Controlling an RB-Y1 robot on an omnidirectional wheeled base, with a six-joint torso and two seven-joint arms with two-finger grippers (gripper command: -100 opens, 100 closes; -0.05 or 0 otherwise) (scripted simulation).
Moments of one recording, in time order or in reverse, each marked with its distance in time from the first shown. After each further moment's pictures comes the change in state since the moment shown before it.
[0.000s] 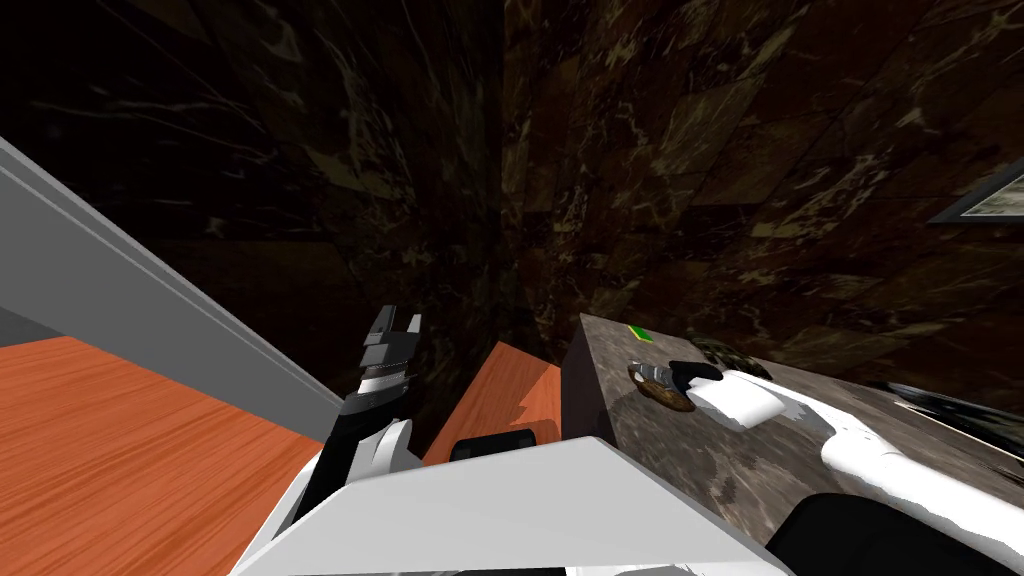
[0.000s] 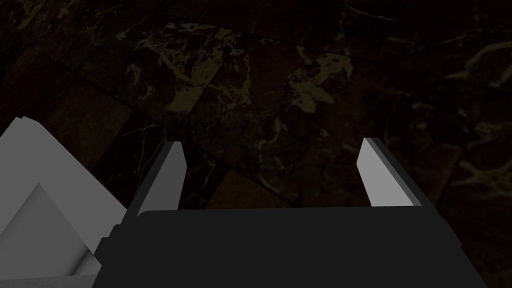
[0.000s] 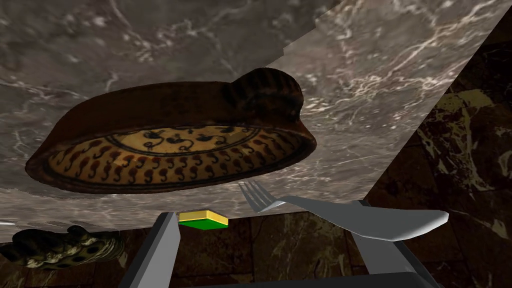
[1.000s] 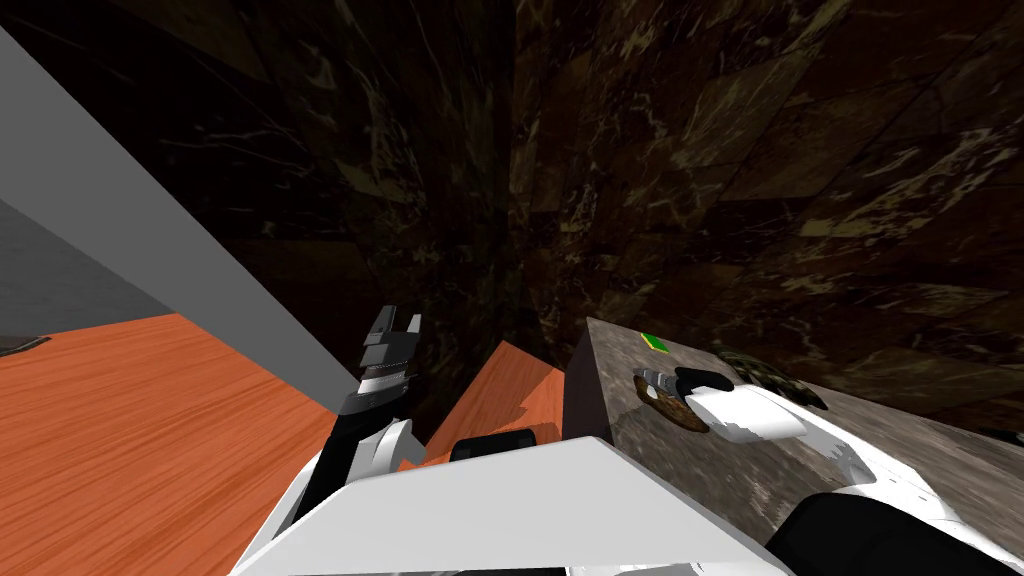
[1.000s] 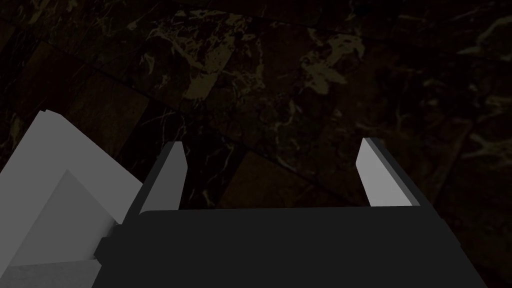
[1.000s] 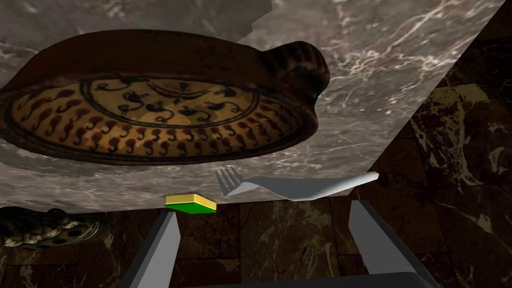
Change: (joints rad) left arm 0.000 0.000 0.000 0.000 0.000 0.000 0.000; right arm -0.019 0.295 -0.174 -0.163 0.162 0.221 0.142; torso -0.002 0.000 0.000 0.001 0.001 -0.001
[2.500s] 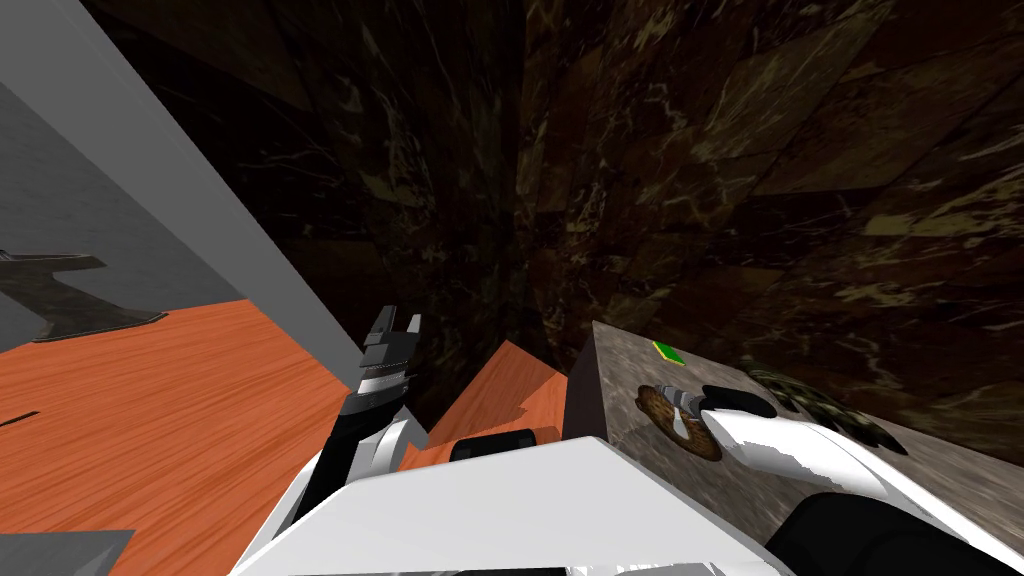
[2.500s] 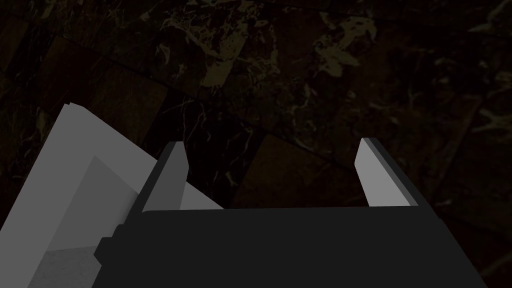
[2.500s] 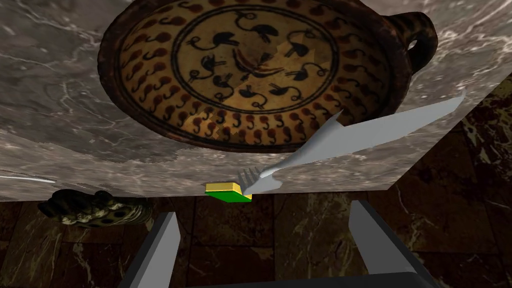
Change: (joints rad) left arm 0.000 0.000 0.000 0.000 0.000 0.000 0.000; right arm -0.010 0.342 -0.197 -0.182 0.165 0.250 0.151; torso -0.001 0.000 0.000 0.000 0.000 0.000
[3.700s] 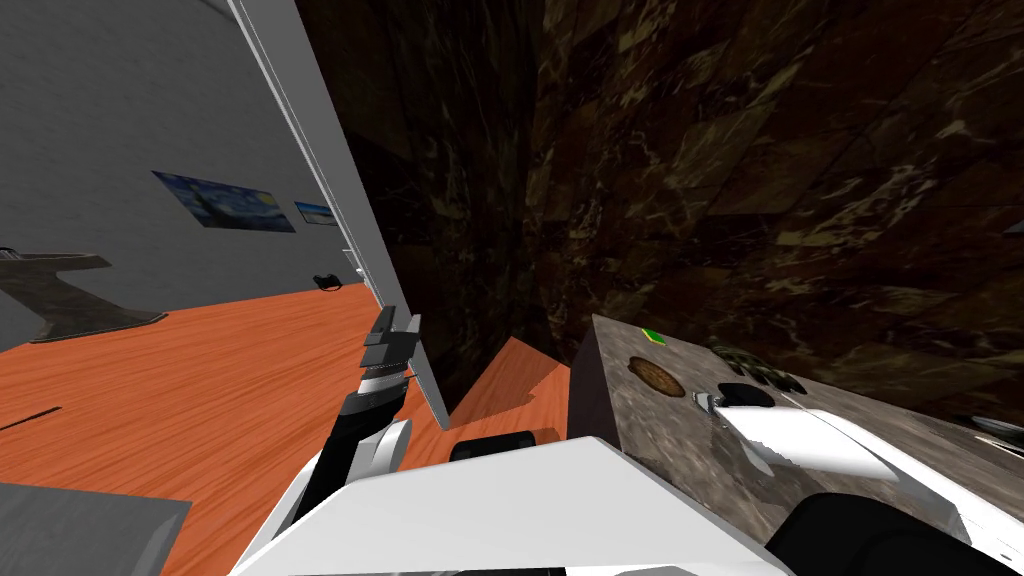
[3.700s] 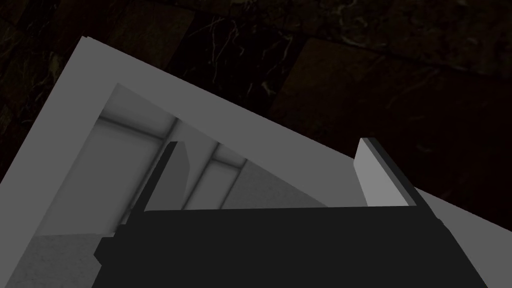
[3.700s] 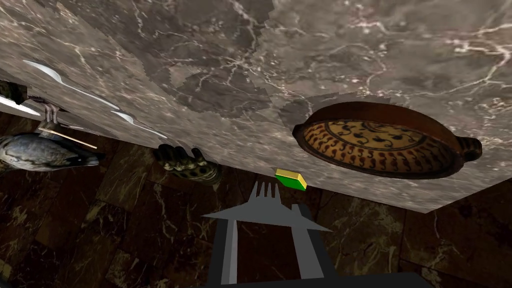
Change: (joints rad) left arm 0.000 0.000 0.000 0.000 0.000 0.000 0.000; right arm 0.015 -0.154 0.002 0.168 0.133 -0.008 0.050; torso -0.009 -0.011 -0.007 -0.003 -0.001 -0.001
